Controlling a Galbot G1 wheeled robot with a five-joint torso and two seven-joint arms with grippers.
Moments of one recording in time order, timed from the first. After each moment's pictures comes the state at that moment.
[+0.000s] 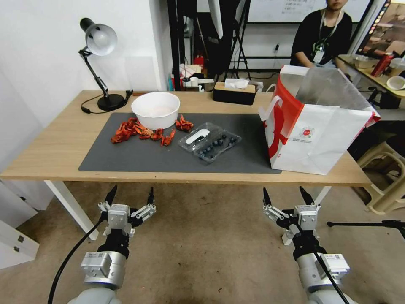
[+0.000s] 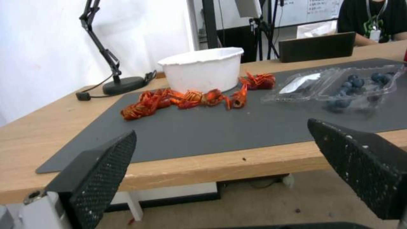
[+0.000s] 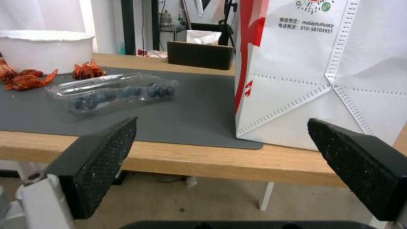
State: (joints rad) left arm 1.80 -1.50 -0.55 -2.30 0.00 0.00 0.00; right arm -1.80 1.50 0.55 2.30 0.00 0.00 0.00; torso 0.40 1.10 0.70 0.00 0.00
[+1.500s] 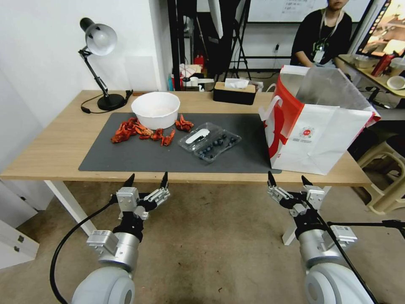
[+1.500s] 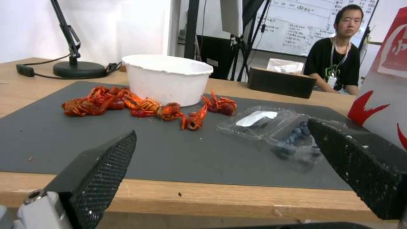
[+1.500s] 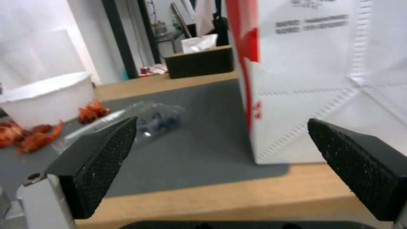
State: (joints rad) left arm 1.68 -1.55 -0.49 -2.33 -0.21 0.14 0.03; right arm -1.58 1.49 0.55 2.29 0.27 -0.22 0.06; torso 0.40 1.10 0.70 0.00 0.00
